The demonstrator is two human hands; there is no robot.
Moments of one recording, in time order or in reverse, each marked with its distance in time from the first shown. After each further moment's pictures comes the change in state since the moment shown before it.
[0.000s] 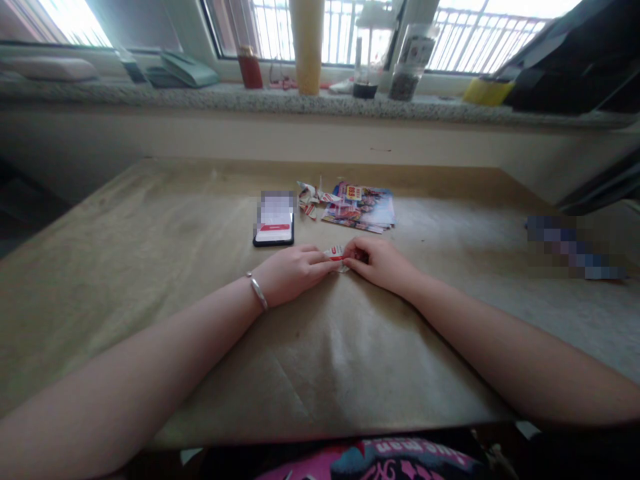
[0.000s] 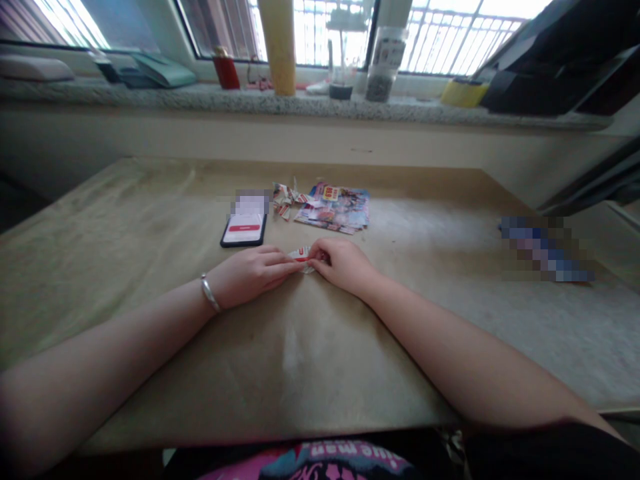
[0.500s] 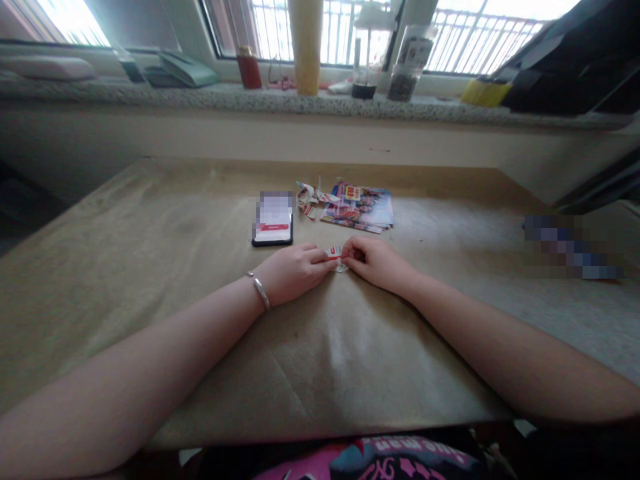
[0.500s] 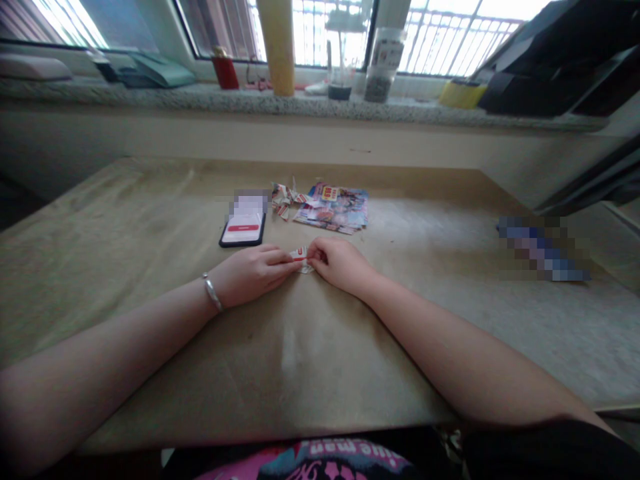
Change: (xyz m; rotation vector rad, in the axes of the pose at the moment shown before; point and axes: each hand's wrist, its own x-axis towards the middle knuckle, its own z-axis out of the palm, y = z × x) left_hand 0.002 0.001 0.007 0.094 0.007 0.004; right_hand 0.003 -0.003 0.002 0.015 -0.021 0.044
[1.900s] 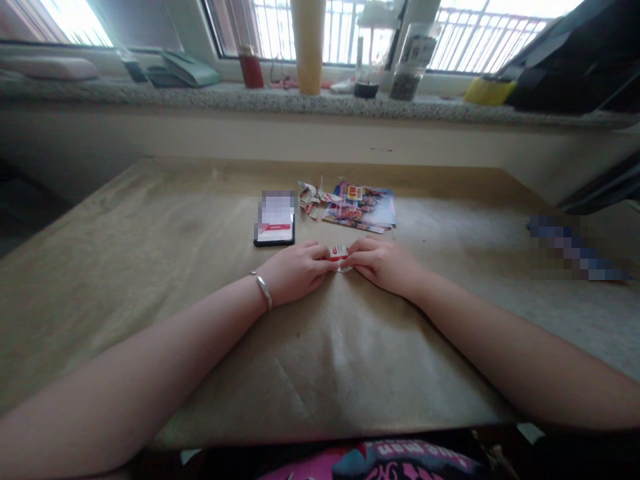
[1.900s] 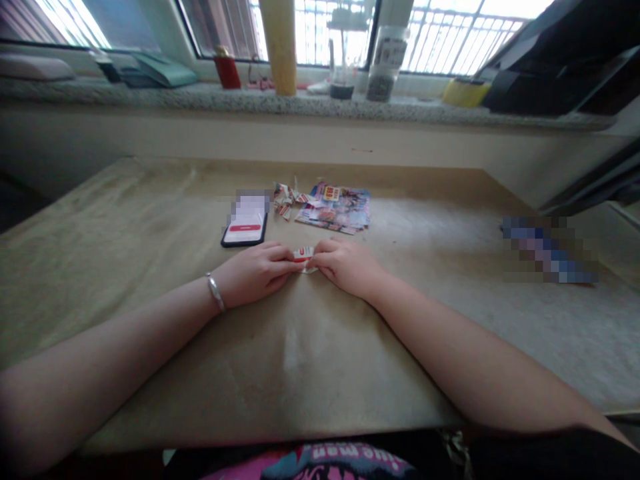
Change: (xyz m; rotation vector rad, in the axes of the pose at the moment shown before) left_hand 0.002 0.000 0.000 -0.208 -0.045 -0.107; right_hand -0.010 0.004 -0.015 -0.342 -0.066 -0.350
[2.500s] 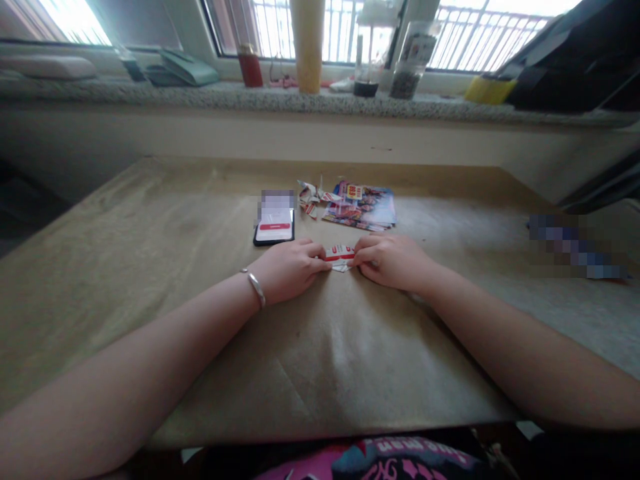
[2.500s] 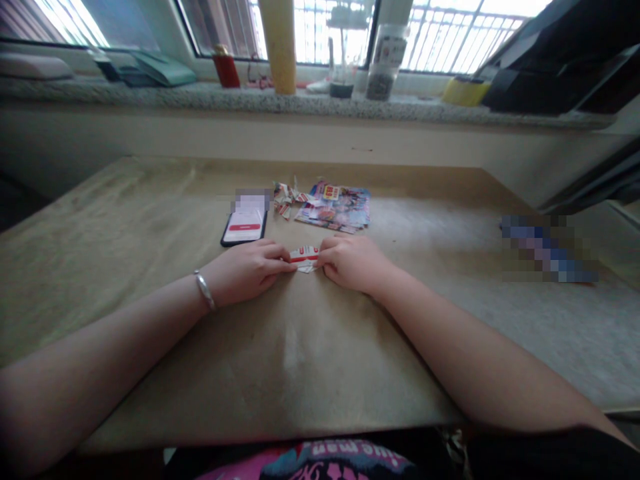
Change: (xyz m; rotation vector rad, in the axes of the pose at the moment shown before) left_hand -0.002 -0.001 -0.017 0.025 -0.143 -0.069; right_hand 0.000 -0.001 -0.018 -0.131 -0.095 0.052
